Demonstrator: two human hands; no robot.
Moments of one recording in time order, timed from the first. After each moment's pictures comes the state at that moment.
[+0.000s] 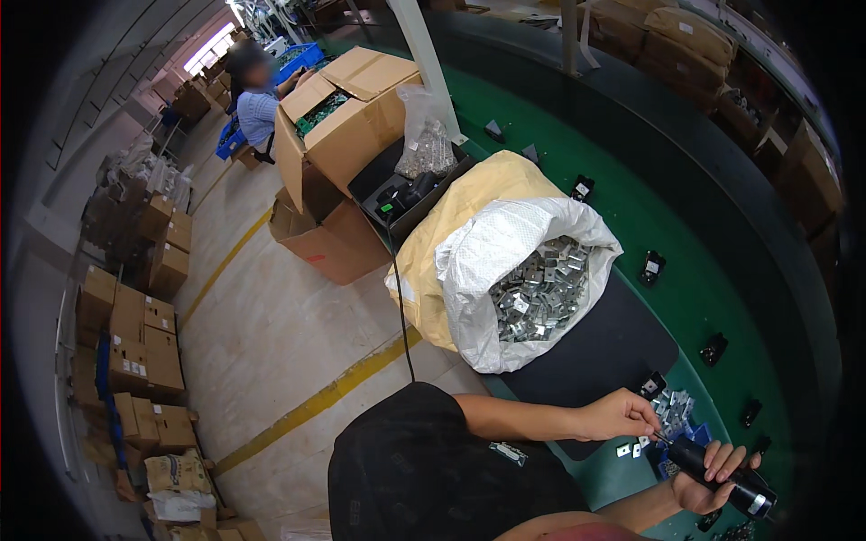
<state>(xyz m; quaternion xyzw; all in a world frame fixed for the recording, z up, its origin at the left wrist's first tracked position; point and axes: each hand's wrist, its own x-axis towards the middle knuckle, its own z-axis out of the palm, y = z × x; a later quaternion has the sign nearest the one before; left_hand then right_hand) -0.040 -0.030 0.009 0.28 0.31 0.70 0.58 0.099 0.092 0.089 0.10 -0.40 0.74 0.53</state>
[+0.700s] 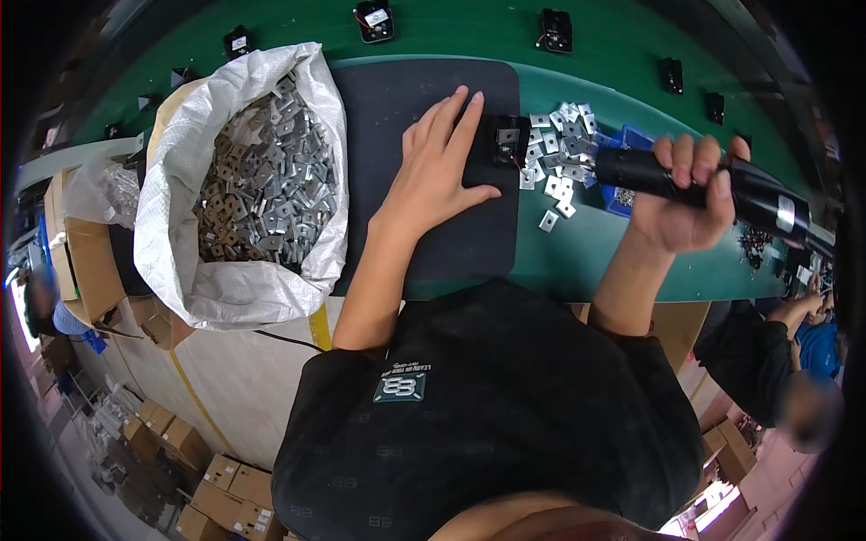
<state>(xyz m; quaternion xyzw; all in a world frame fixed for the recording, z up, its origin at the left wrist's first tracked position) -0.104 0.002 -0.033 0.64 0.67 0.34 0.15 0.096 0.123 0.055 -0.07 -0.43 0.68 0.60</state>
